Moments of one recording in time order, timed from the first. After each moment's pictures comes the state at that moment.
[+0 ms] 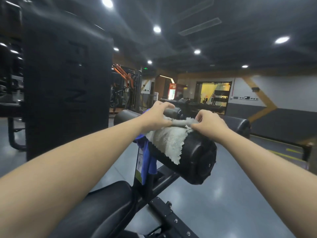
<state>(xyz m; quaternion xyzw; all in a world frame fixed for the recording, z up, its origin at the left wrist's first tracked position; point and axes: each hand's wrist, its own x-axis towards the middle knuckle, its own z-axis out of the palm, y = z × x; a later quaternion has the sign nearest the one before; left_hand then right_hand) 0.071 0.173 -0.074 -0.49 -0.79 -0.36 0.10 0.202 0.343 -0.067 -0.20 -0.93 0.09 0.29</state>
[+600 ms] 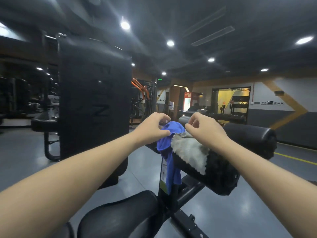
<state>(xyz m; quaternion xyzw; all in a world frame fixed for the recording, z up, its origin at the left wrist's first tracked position) 0.077 0.073 -0.070 -0.44 -0.80 -0.36 0.17 0.198 0.246 -0.059 -0.07 -0.92 0.15 0.36</state>
